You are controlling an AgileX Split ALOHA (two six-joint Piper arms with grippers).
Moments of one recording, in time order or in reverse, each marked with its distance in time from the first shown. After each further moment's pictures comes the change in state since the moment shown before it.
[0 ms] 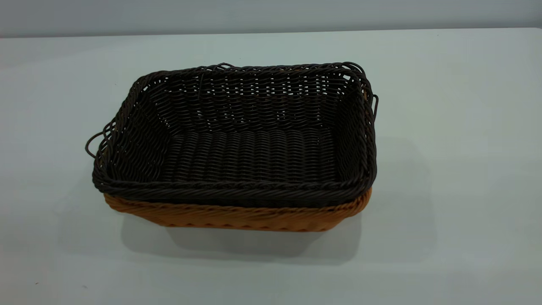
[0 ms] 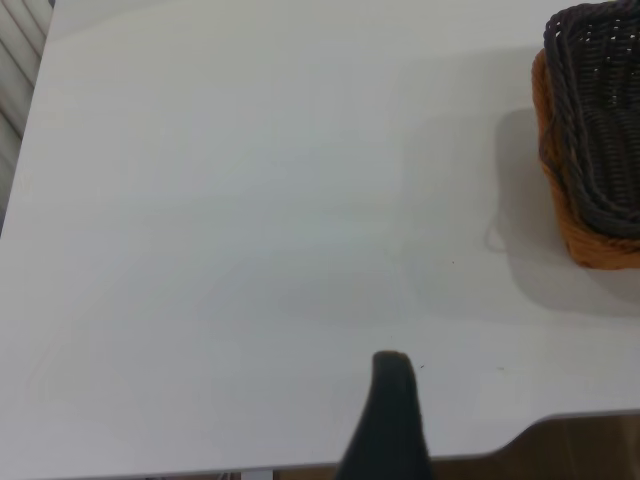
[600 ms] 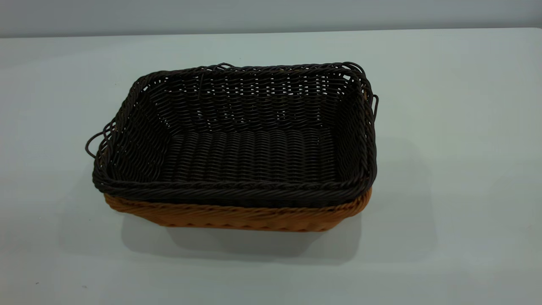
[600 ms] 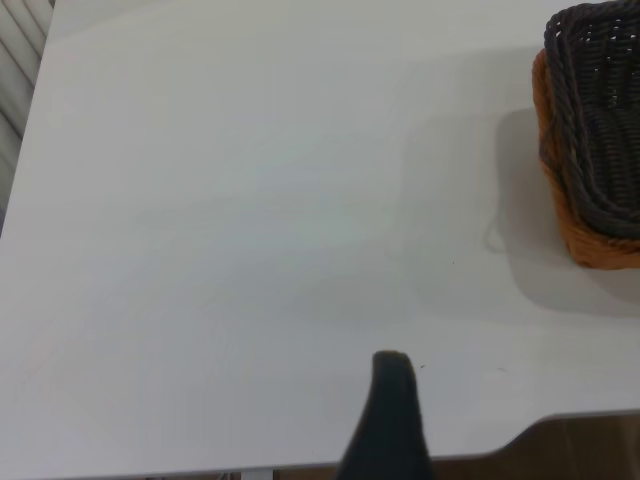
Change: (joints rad) left arm 0.000 0.000 0.000 0.000 0.000 0.000; right arm 0.035 0.000 0.000 -0.011 -0.001 0.037
